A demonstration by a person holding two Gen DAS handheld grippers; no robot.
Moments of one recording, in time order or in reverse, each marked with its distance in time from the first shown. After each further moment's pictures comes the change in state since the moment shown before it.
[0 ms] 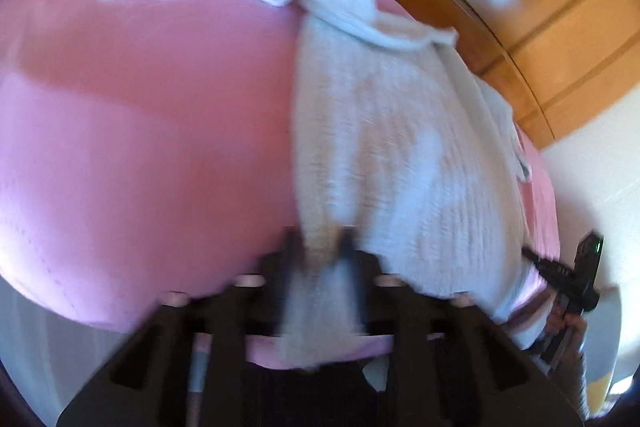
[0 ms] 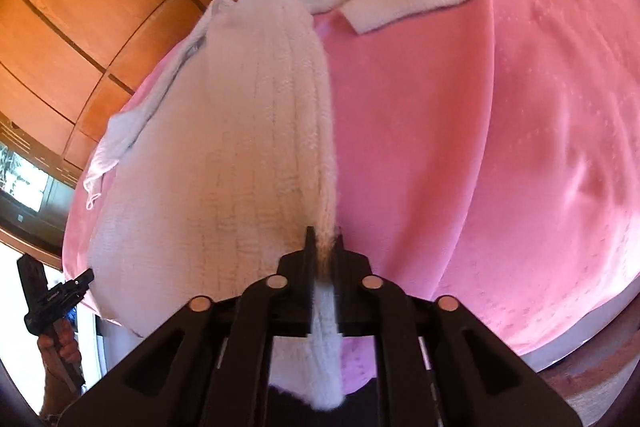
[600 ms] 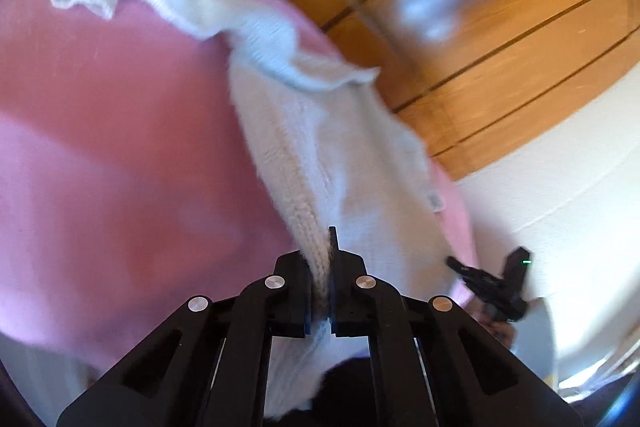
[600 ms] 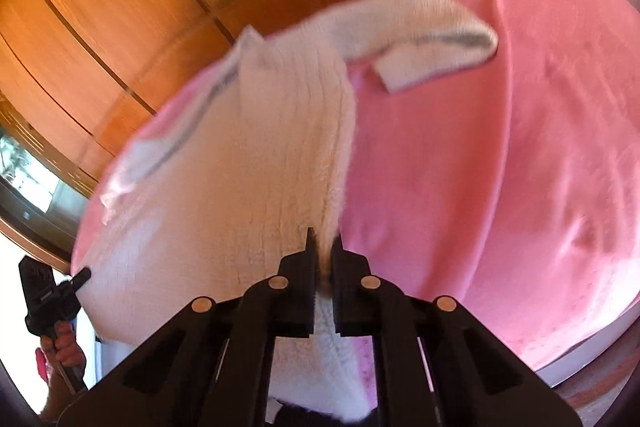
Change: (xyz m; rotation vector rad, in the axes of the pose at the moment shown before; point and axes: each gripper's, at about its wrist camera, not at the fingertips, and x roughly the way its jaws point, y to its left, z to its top) left arm -0.032 -0.020 0.013 -0.007 -0.084 -0.357; right arm -0.043 0.017 0.015 -0.058 -0.126 0.055
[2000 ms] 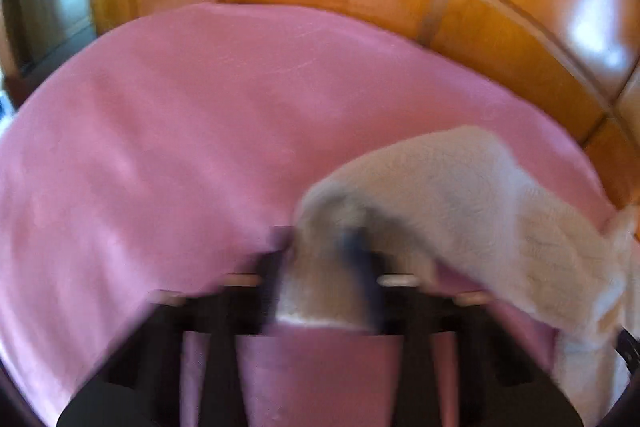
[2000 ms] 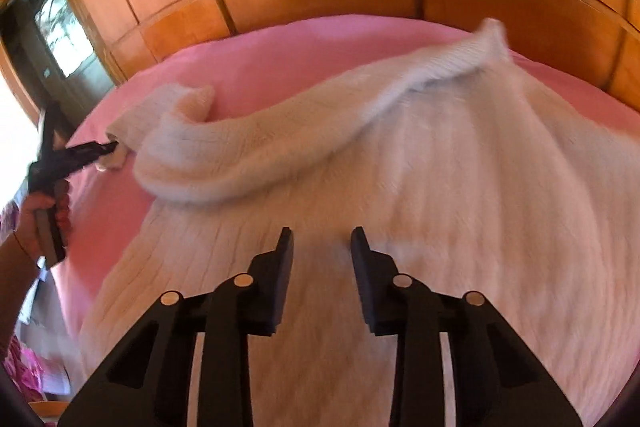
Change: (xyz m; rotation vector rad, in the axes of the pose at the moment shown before) left arm 0.002 0.162 0.203 0.028 -0.195 0.781; right arm 0.234 0.223 0.055 -0.501 0.140 0.047
